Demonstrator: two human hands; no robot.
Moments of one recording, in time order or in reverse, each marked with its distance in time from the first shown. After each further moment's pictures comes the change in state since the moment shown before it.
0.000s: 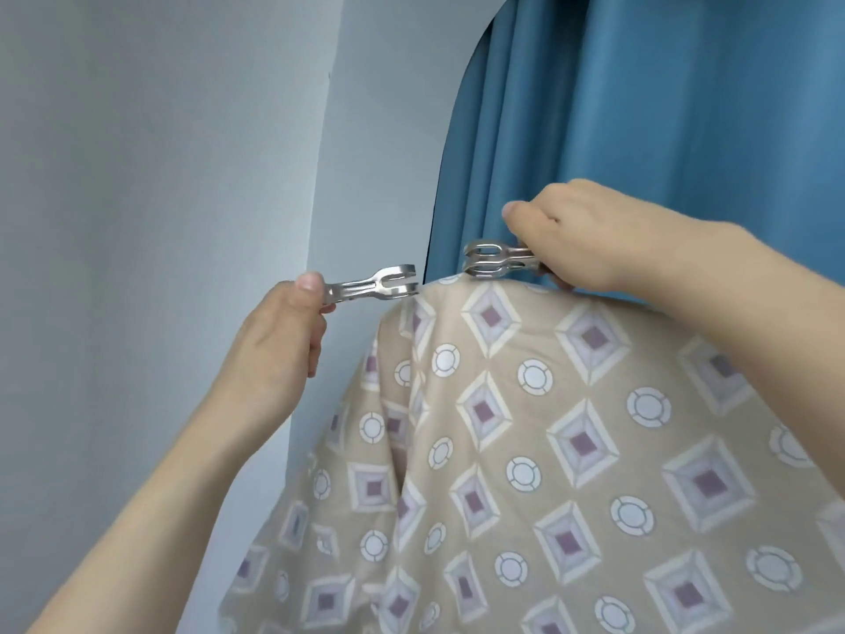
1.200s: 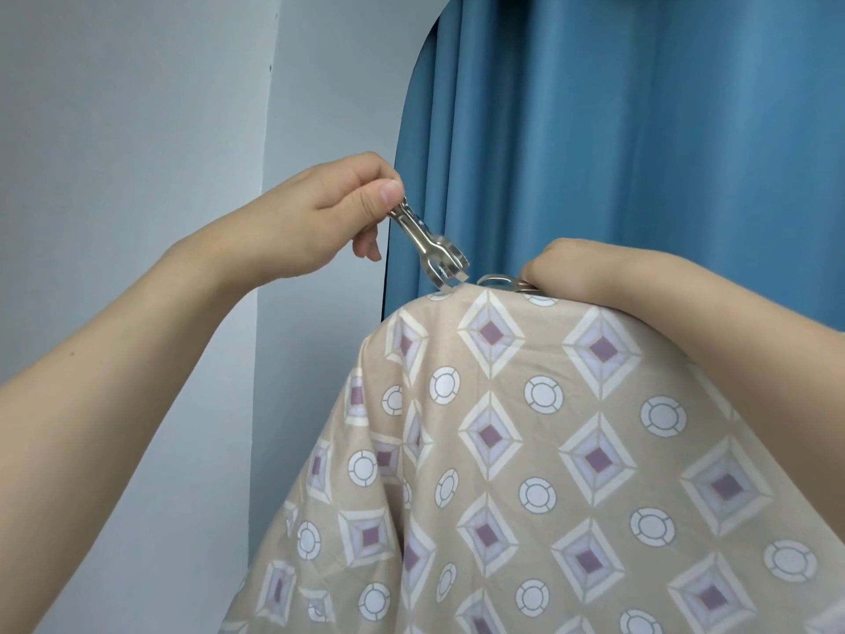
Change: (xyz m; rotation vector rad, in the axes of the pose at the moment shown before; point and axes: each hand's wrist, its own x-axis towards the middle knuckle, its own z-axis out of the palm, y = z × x) left_hand 0.131 0.053 0.019 0.188 -0.614 0.522; right_hand 0.024 0.019 0.030 -0.447 -0.440 0.151
